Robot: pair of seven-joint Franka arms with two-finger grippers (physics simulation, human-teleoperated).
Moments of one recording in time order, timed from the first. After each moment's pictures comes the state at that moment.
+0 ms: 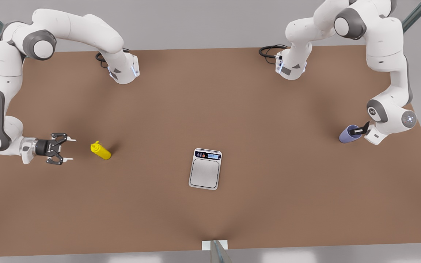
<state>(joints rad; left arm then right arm) 0.15 0.43 0.34 -2.10 -0.05 2.29 0.38 -0.78 0.75 0.19 -1.65 0.81 1.48 -2.32</state>
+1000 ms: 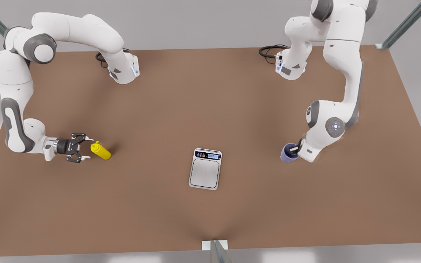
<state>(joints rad) -0.18 0.34 -0.07 -1.94 -0.07 2.26 -0.46 -0.77 0.81 0.22 -1.79 0.88 1.58 -2.49</state>
